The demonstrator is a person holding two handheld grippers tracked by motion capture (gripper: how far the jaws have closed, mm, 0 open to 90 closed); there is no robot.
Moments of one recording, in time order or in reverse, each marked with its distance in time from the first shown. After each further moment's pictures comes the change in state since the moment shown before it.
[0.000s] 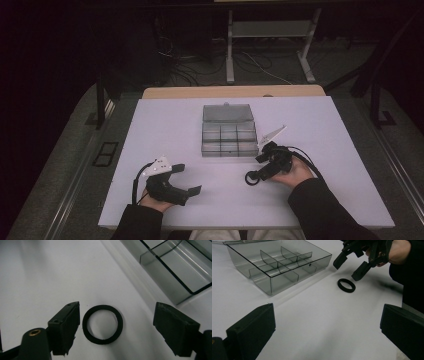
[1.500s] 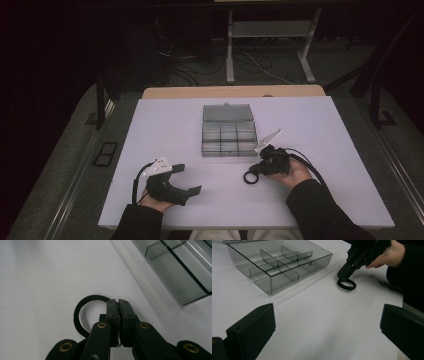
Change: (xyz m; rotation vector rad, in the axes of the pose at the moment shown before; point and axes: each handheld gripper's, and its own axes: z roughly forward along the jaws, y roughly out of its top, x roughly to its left) left arm 0.000 0.000 0.000 0.008 0.002 0.001; right arm 0.001 -0.003 0.009 0.035 -0.019 -0.069
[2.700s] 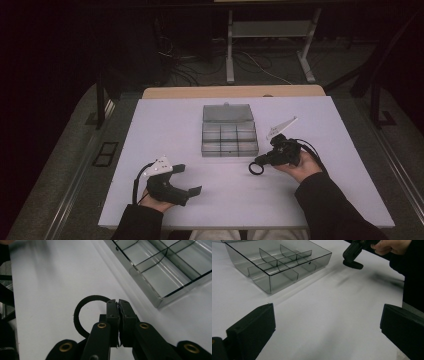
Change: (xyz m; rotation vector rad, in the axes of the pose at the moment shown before) left arm 0.000 0.000 0.001 0.003 -0.004 0.000; right arm -0.014 0.005 -0.039 -0.094 0.048 0.062
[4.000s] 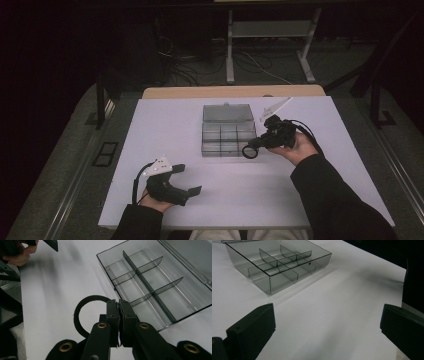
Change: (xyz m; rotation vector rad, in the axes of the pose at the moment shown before) left arm 0.000 0.000 -0.001 -0.002 -0.002 0.001; right arm 0.005 0.055 -0.024 -0.020 -0.015 -0.079
